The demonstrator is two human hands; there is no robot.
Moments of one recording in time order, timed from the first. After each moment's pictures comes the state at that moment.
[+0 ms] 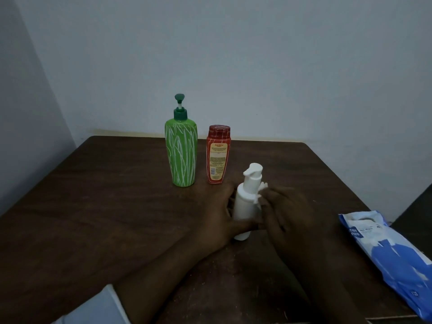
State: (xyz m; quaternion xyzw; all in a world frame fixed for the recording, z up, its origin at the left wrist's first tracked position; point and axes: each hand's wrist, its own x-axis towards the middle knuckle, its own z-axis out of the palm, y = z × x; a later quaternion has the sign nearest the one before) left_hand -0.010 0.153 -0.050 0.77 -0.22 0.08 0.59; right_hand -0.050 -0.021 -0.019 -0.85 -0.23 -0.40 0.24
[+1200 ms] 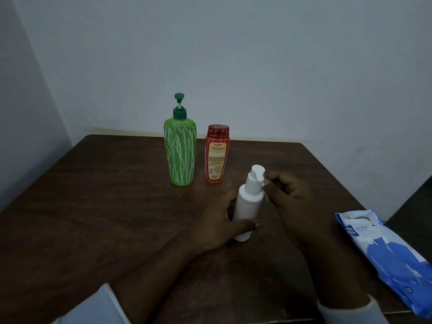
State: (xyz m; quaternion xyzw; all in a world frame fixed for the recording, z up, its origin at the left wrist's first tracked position) left_hand -0.019 0.158 -0.036 0.75 -0.25 -0.01 0.61; right_hand -0.025 -0.018 0.010 -0.78 -0.11 -0.16 0.59
